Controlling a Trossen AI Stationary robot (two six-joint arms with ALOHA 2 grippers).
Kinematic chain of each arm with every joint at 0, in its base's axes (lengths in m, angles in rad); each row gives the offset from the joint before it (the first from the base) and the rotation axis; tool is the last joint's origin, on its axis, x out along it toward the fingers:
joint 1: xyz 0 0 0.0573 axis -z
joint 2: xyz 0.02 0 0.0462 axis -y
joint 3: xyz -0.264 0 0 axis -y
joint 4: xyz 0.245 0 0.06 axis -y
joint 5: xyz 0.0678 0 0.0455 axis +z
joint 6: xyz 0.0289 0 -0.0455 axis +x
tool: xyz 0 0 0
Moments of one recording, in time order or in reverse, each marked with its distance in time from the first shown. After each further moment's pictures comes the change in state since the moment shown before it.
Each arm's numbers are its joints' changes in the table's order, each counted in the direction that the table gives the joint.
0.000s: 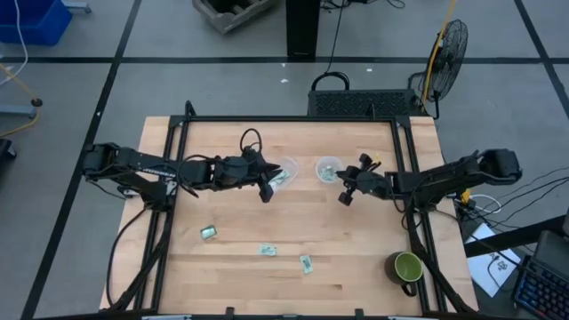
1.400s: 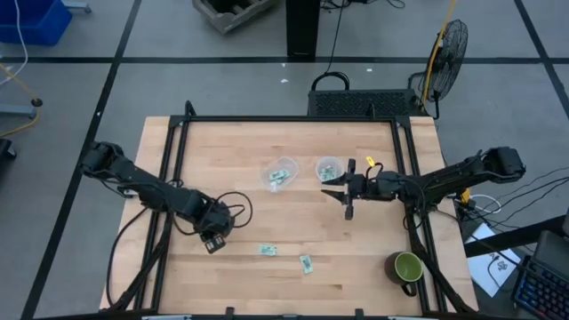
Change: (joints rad) left arm 0.397 0.001 0.001 -1.127 -0.520 -0.724; right arm -0.121 0.062 0.000 0.500 0.313 -0.119
